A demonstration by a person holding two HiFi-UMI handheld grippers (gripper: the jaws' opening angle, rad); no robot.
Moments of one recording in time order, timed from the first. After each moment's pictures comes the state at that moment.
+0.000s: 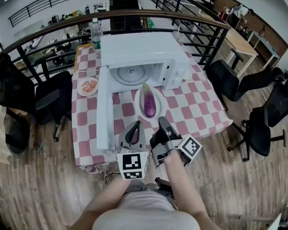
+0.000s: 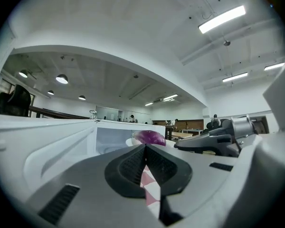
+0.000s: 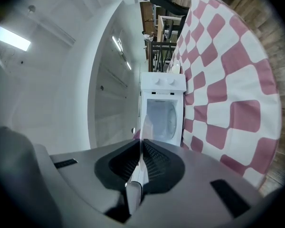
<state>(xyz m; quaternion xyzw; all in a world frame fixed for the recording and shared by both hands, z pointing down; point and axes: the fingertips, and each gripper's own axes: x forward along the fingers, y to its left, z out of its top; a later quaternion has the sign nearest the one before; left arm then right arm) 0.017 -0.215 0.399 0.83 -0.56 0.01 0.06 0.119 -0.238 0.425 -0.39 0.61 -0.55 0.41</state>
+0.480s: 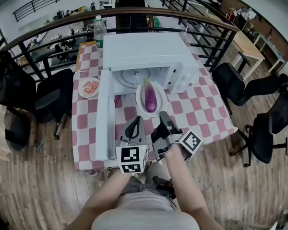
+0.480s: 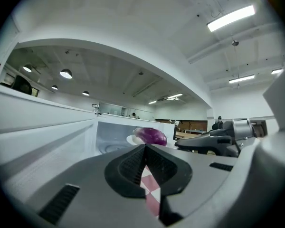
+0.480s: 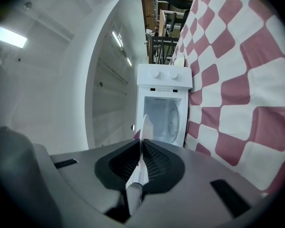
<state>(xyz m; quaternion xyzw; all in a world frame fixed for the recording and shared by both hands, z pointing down) 0.008 -0.278 0.417 0.81 -0.57 0.00 0.09 0.114 -0.305 0.436 -0.39 0.63 -0.55 0.39</state>
